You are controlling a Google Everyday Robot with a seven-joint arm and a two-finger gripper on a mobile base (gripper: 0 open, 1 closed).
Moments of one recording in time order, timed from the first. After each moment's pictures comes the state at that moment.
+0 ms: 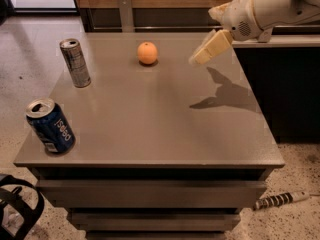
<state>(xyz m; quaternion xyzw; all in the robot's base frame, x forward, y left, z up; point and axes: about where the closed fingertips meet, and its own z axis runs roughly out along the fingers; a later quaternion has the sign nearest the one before) 0.653 -0.120 0.958 -0.54 0.71 0.16 0.43</state>
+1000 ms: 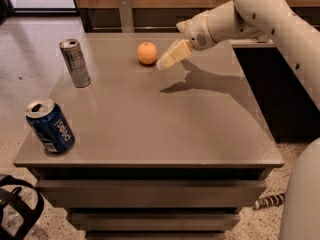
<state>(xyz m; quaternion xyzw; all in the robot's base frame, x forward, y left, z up) 0.721 -0.041 0.901 -0.52 0.70 0.22 0.43</state>
